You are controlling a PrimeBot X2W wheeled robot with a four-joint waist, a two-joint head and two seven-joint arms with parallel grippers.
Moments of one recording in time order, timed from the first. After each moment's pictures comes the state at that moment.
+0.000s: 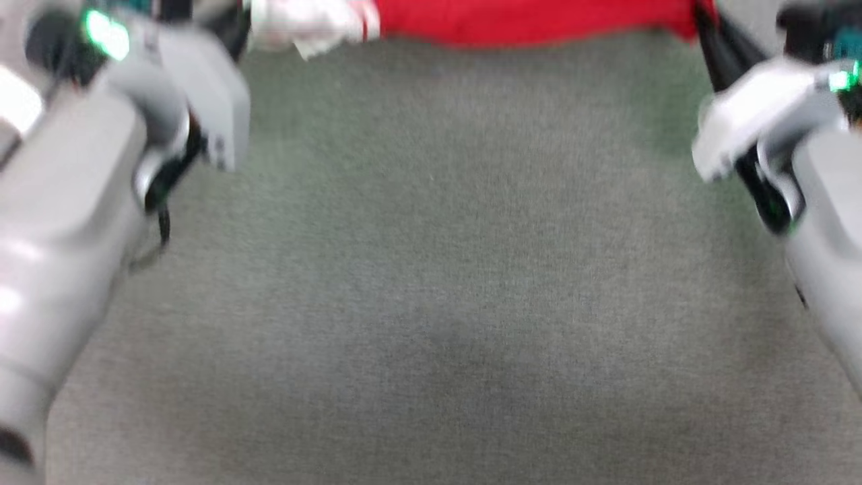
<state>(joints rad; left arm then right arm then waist) -1.27 0.53 -0.95 0.78 -0.81 -0.13 -0.04 -1.12 -0.28 0.51 0.94 0.48 0.13 -0.21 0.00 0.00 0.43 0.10</state>
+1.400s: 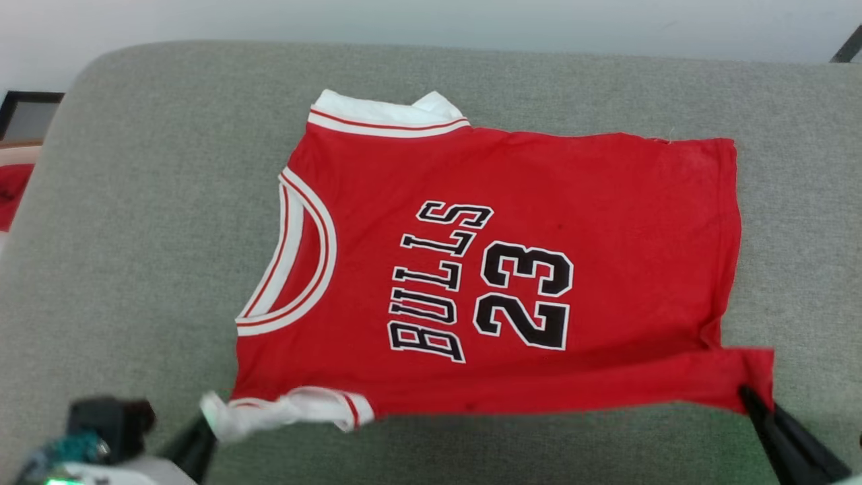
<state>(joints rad) -0.16 1.16 -0.84 -0.56 -1.20 0.72 -0.04 0.28 -0.37 0.03 -0.35 0.48 0.13 0.12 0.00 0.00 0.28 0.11</state>
